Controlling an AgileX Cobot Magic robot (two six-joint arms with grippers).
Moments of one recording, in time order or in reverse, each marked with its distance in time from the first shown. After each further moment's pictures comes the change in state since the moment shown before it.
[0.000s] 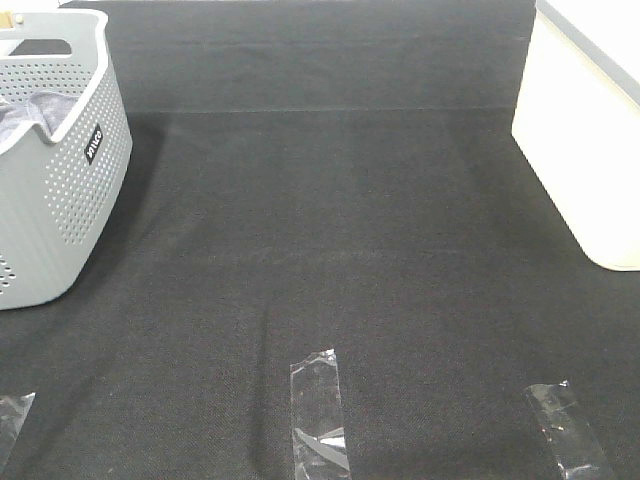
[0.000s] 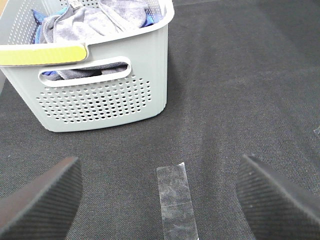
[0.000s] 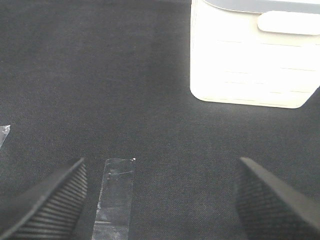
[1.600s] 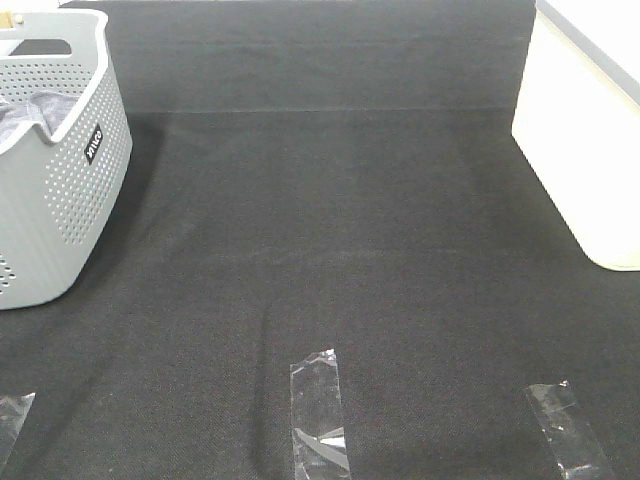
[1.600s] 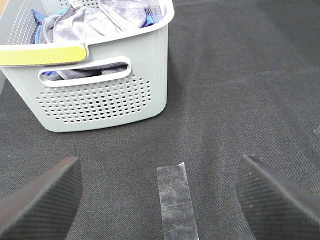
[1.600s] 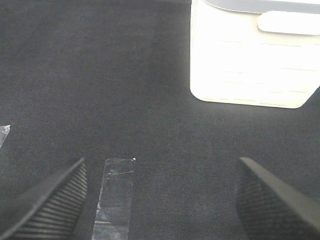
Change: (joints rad) left arm 0.000 0.000 0.000 0.000 0.000 0.000; right arm 0.000 0.000 0.000 0.000 0.000 0.000
